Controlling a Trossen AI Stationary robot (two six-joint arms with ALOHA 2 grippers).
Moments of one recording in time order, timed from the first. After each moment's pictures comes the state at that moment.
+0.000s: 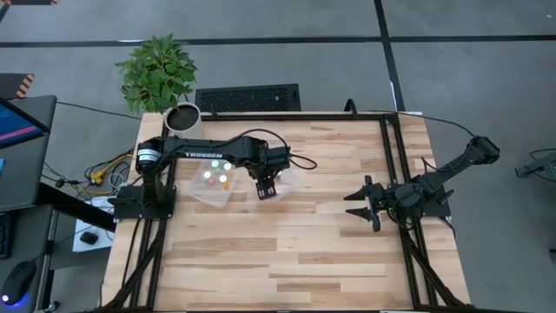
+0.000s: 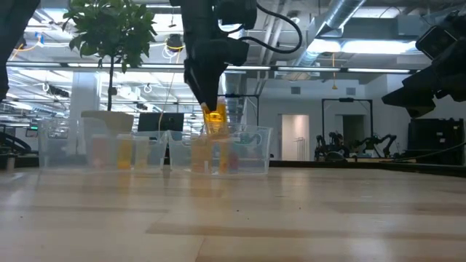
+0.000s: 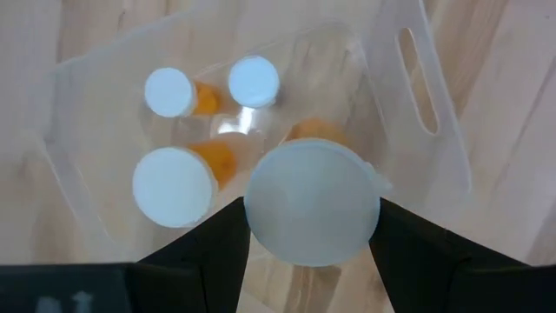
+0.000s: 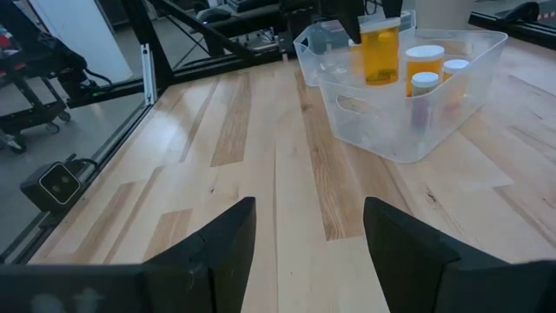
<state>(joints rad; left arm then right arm) 0.11 1.90 1.63 -1.09 -0.10 -0.16 0.50 0.33 0.02 0.03 0.47 0.34</state>
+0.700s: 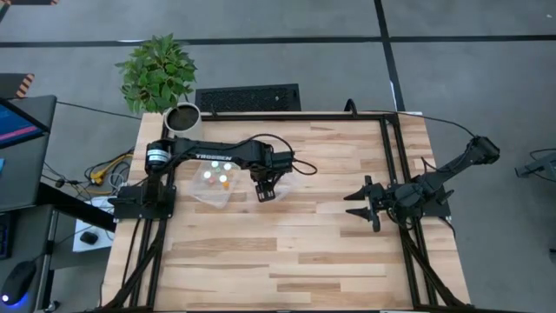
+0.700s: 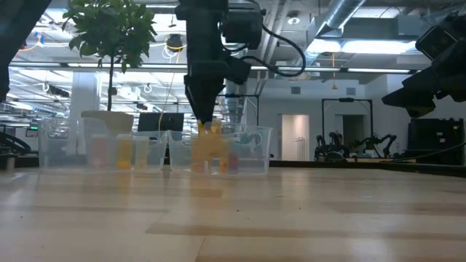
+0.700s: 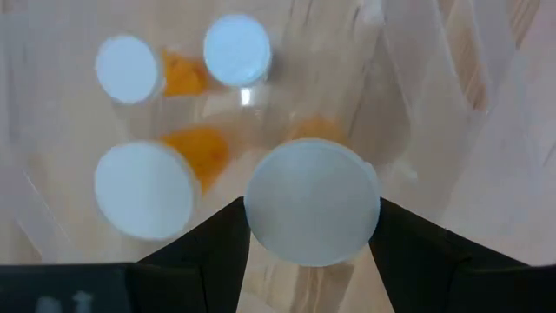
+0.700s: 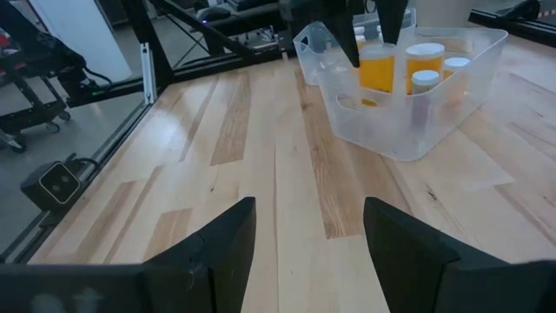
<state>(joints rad) 0.11 1.98 1.63 -1.11 -0.09 -0.13 0.50 0.33 0.02 0.03 0.47 0.34</state>
